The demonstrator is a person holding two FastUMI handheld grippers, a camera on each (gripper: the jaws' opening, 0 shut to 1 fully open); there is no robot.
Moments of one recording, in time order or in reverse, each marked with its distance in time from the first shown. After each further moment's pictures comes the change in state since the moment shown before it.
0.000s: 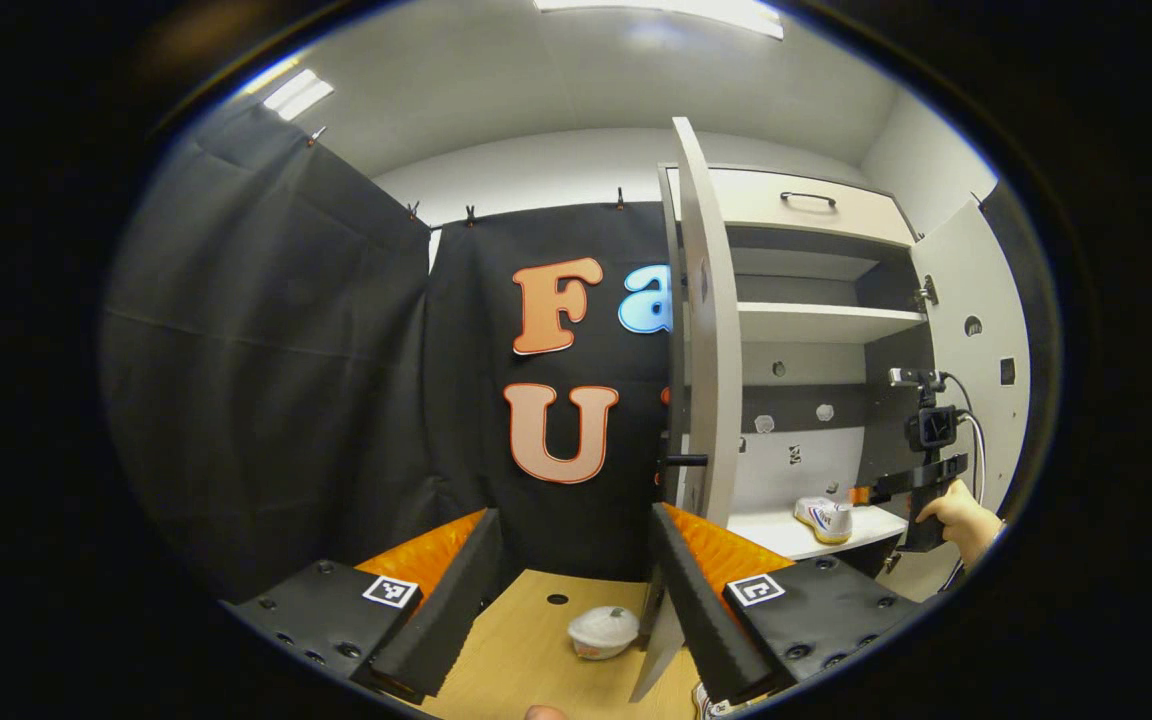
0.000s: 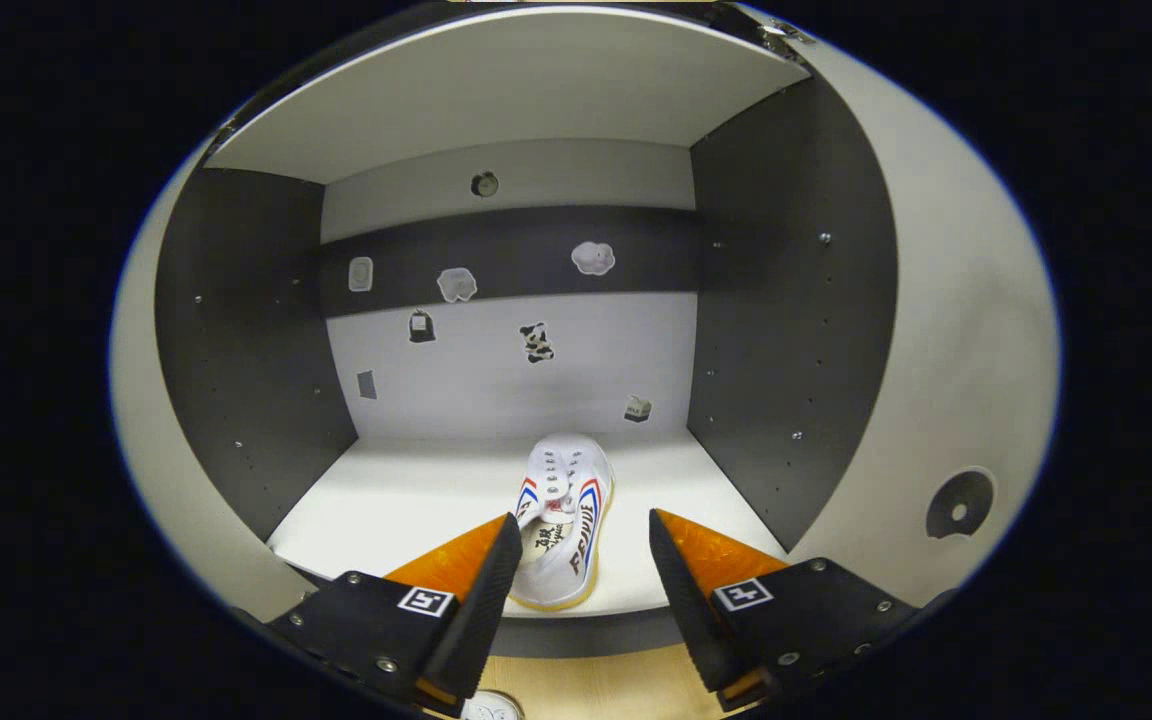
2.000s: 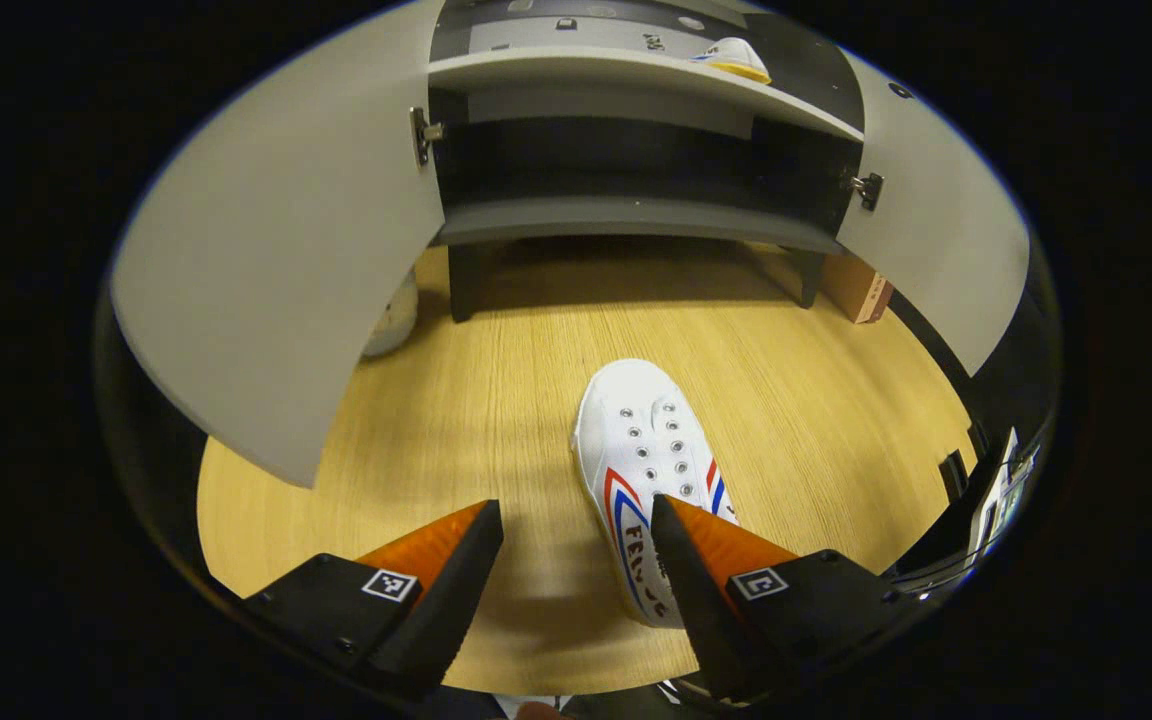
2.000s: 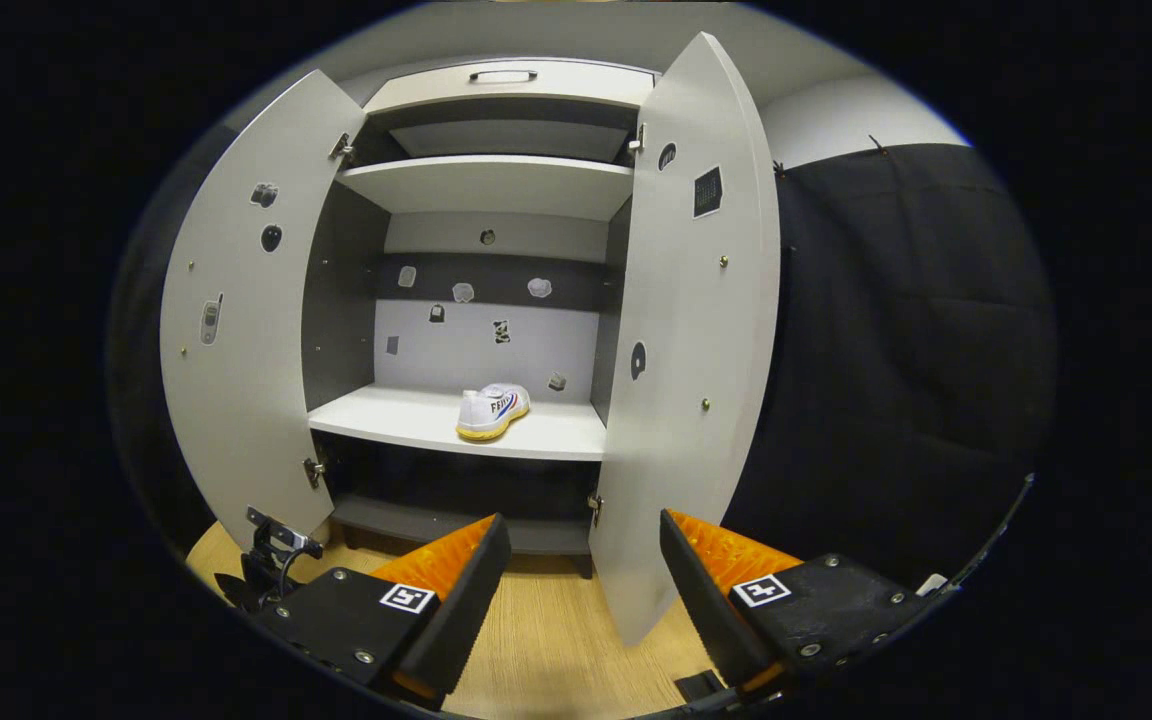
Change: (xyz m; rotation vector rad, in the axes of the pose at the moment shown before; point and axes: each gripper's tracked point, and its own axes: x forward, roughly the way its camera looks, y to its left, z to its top) left arm -0.063 -0.196 -0.506 0.101 1.017 -0.351; right arm -0.235 -0.091 -0.115 -0.112 -0.087 -0.092
